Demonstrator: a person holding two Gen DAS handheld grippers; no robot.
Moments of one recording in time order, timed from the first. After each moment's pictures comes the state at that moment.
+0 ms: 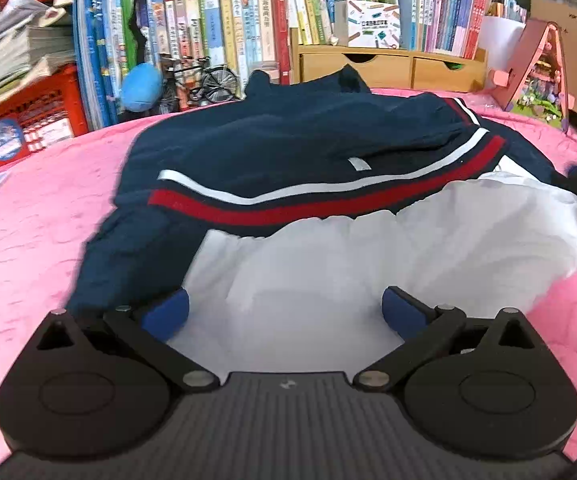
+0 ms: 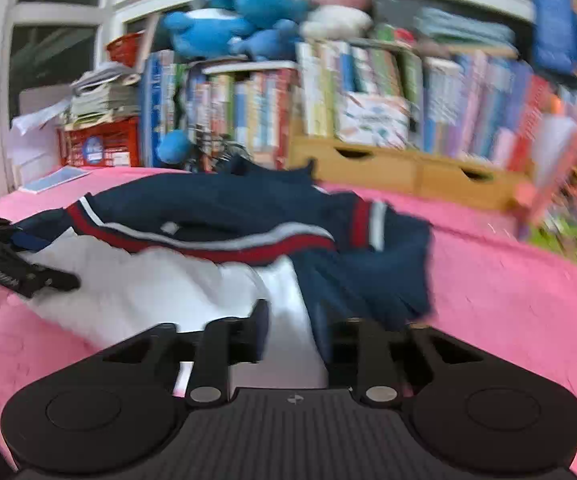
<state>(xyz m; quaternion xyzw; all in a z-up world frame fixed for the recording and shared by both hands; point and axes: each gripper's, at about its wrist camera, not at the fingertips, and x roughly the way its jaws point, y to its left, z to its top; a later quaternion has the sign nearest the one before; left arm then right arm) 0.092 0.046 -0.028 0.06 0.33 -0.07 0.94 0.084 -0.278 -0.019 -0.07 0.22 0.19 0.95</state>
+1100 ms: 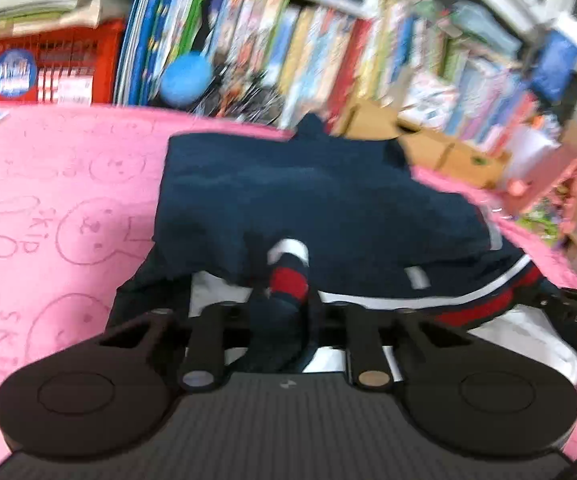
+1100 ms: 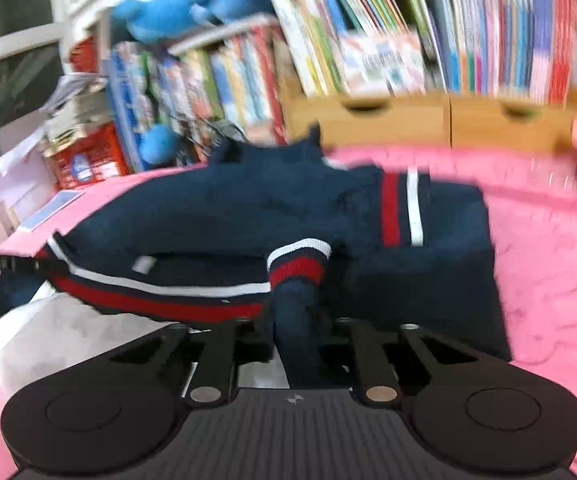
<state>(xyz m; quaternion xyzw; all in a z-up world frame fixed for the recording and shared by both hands) 0.137 0.125 -0.023 -0.11 0.31 -0.11 0.94 0.166 -0.270 -0.028 0.01 0.30 0.23 0.93</state>
